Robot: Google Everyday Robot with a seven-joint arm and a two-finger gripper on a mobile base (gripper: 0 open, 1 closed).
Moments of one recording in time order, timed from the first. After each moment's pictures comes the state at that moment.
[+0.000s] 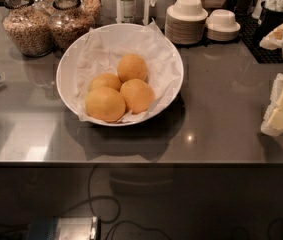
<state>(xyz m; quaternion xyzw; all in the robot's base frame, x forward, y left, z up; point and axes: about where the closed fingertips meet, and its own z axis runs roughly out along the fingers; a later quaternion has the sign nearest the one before) 0.438 -0.217 0.976 -0.60 0.78 -0.03 0.16</state>
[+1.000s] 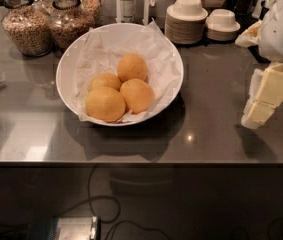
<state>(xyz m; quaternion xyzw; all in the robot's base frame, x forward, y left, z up) 0.457 -0.187 0.970 -0.64 0.75 0.00 0.18</state>
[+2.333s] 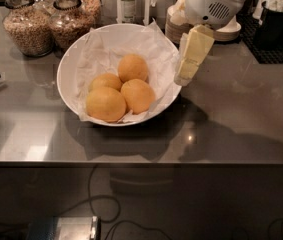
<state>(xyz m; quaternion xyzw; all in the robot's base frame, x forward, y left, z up) 0.547 -0.076 0.979 -0.68 0.70 0.08 0.21</state>
